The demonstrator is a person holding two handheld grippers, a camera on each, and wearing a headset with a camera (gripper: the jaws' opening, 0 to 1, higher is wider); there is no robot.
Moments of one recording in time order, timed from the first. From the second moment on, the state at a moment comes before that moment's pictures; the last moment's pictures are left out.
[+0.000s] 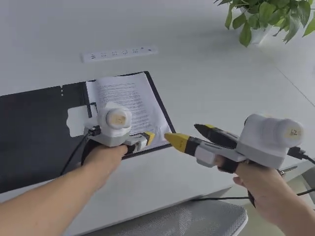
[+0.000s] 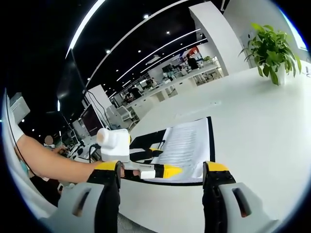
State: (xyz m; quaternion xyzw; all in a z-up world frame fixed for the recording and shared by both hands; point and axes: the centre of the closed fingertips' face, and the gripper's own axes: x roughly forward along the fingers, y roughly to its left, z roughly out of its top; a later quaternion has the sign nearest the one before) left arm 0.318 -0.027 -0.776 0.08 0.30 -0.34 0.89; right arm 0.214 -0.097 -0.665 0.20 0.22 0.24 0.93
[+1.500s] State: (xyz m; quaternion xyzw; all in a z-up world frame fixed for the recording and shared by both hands) left arm 0.322 -0.038 -0.807 0.13 0.29 -0.36 0.88; right arm 0.262 -0.102 -0.744 0.21 0.27 0.19 0.92
